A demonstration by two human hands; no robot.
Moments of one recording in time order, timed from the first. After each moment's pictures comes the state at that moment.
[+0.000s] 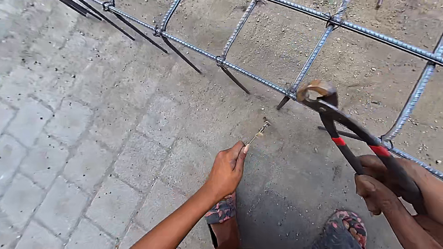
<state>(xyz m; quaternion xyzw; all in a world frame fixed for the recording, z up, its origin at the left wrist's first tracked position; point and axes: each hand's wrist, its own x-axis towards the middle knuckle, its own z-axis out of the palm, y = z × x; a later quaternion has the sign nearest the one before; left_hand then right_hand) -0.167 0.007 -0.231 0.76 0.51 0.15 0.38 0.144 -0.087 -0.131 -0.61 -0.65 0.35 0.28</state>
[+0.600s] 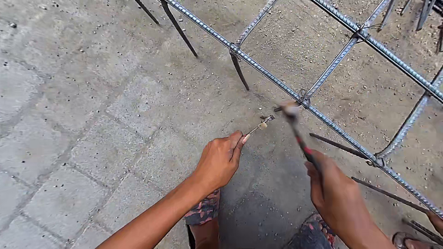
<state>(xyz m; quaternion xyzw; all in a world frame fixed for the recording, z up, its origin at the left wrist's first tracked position) -0.172 0.032 -0.227 0.77 0.52 0.10 0.37 0.077 -0.071 -0.194 -0.67 -0.68 0.17 0.24</state>
